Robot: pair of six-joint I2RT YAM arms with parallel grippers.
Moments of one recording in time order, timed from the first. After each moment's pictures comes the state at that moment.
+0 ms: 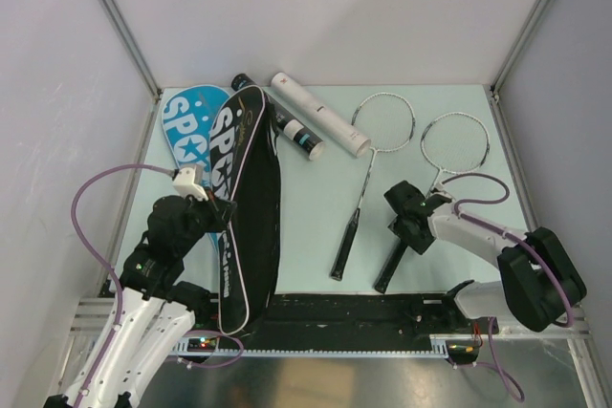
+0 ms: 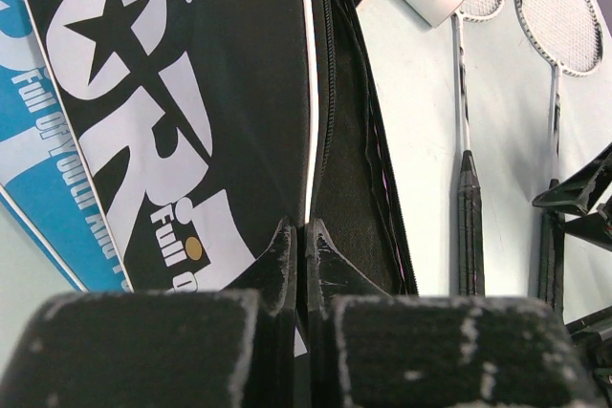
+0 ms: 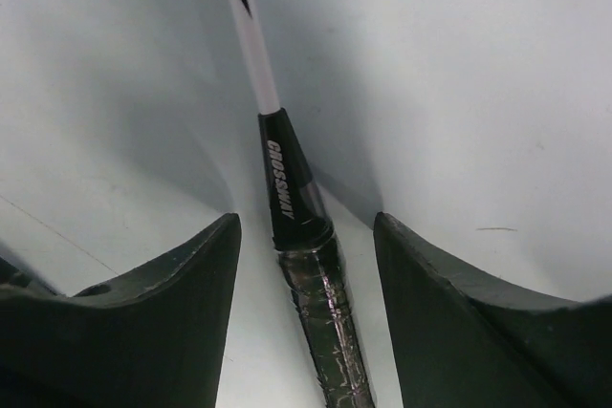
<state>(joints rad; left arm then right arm) -0.33 0.46 0.60 -0.53 0.04 -0.41 0.55 1.31 0.65 -0.68 0.38 1.29</state>
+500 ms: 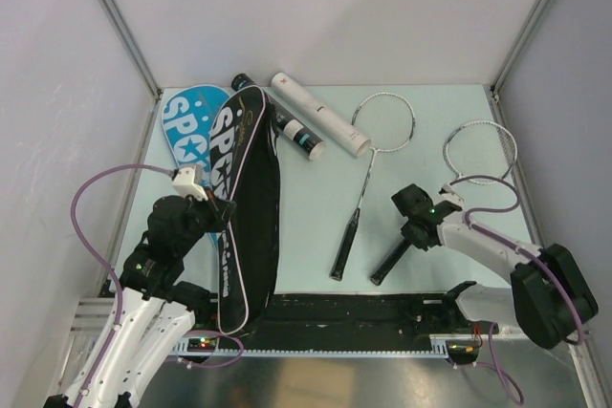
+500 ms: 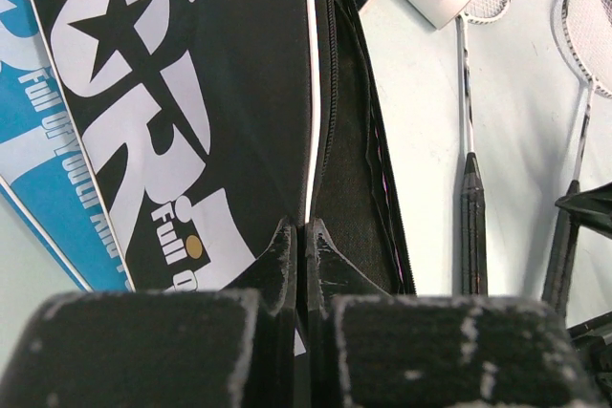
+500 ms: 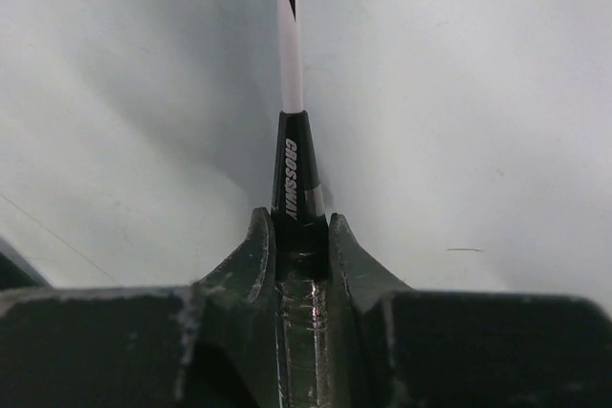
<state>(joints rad) -0.33 0.46 0.60 -0.53 0.02 -0.41 0.53 1.25 0.61 -0.66 0.42 1.26</state>
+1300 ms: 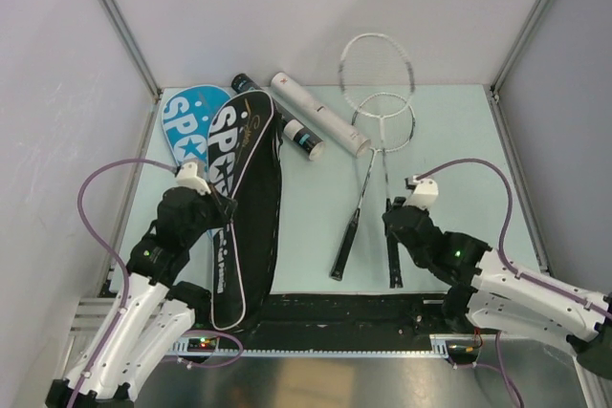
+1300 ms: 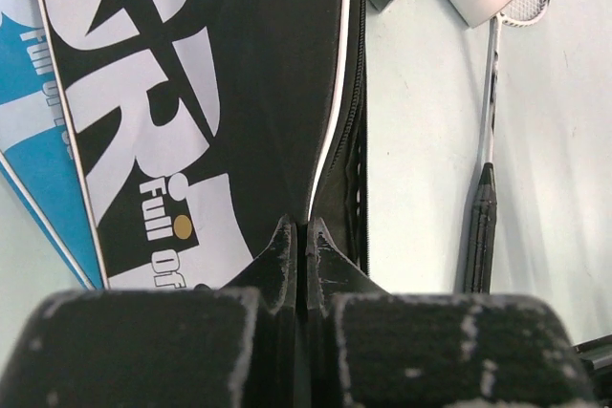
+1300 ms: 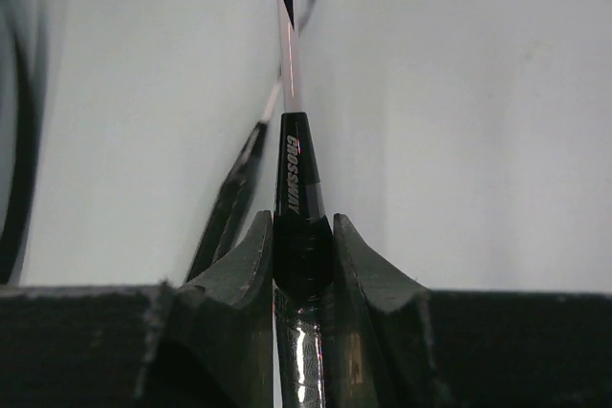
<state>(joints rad) -0.33 0.55 0.60 -0.52 -0.03 -0.49 0.93 0.79 0.59 -0.47 0.68 0.73</state>
